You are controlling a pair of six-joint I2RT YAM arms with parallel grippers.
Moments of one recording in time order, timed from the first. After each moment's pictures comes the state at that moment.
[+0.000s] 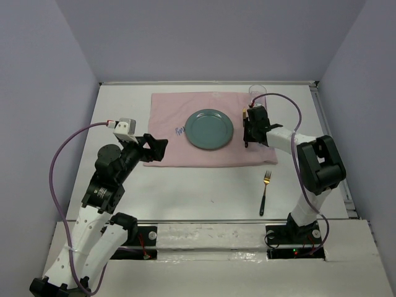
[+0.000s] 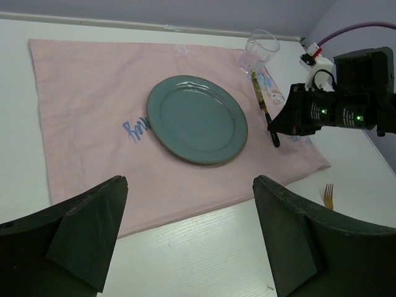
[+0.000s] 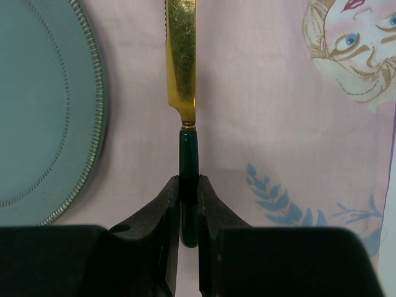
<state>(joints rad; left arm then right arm) -0.34 0.60 0.67 -0.20 0.11 -0.34 0.35 1.79 1.08 -0.12 0.18 0.32</state>
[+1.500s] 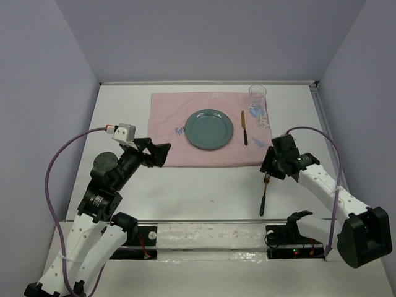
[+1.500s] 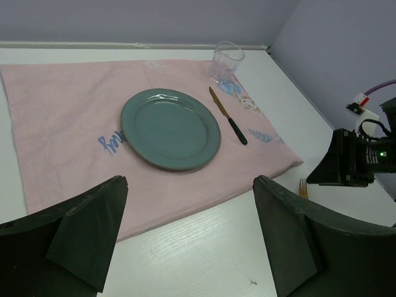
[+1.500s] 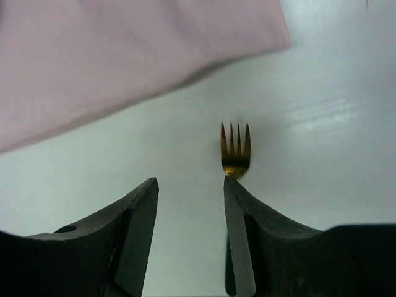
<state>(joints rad) -0.41 0.52 0.67 -0.20 0.11 -0.34 0.32 1.11 0.71 -0.60 0.14 0.65</state>
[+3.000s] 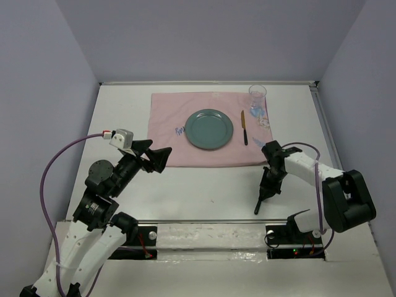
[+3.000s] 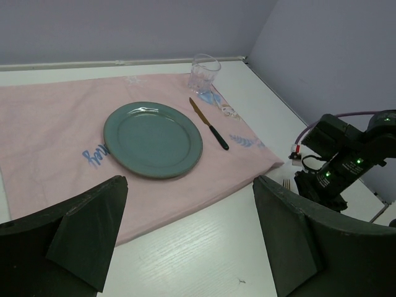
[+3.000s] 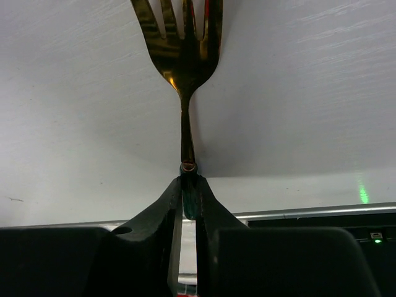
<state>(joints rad) -0.49 0.44 0.67 -0.20 0.09 -0.33 0.32 1.39 0.70 -0.88 -0.14 0.75</state>
